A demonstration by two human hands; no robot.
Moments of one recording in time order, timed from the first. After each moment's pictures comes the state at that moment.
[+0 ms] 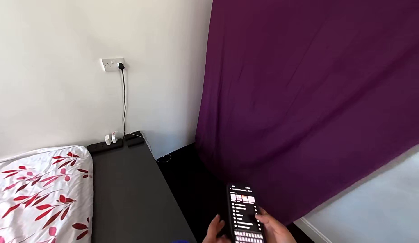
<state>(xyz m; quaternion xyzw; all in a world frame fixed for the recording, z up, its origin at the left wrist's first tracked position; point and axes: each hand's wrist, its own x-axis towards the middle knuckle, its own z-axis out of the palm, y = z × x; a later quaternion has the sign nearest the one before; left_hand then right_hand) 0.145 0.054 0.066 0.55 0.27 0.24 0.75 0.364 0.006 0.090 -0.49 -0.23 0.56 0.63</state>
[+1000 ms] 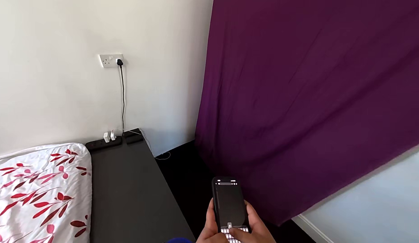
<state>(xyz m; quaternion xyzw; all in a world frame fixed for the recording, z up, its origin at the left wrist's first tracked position) 0.164 0.066 0.081 0.45 0.14 0.34 0.81 0.325 0.011 0.100 -0.53 -0.39 0.49 0.57</state>
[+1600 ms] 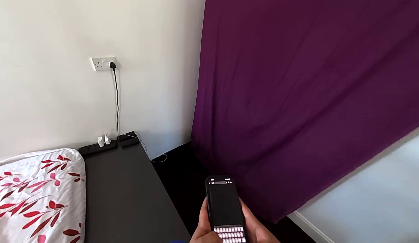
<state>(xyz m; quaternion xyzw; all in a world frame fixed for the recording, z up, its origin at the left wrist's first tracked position) 0.162 0.070 0.082 0.42 0.11 0.37 0.82 0.354 0.007 0.097 -0.33 -0.49 0.60 0.54</state>
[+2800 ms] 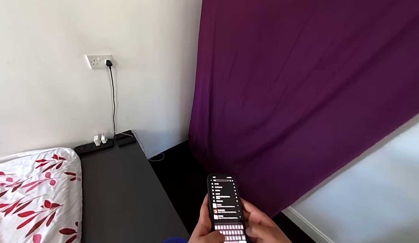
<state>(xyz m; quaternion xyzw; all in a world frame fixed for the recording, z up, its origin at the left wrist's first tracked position) 0.164 0.066 0.084 0.44 0.07 0.35 0.82 0.372 -0.003 0.105 -0.37 -0.45 0.61 0.54</state>
